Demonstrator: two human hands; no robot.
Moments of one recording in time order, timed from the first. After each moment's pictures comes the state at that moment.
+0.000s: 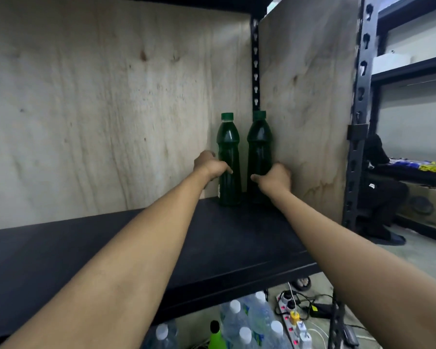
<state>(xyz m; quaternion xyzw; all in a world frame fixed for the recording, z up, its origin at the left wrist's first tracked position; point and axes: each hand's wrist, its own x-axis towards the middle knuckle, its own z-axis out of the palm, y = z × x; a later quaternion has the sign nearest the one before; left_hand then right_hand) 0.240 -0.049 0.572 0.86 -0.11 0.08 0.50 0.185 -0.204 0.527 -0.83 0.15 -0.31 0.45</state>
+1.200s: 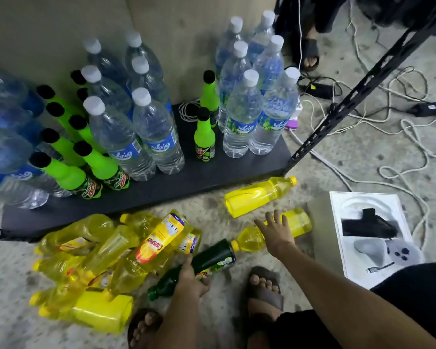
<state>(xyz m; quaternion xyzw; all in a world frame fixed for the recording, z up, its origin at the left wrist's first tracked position) -0.155 0.063 -0.063 0.24 0.70 -0.26 0.62 -0.116 -0.180 -0.079 -0.93 -0.02 0.35 -0.12</state>
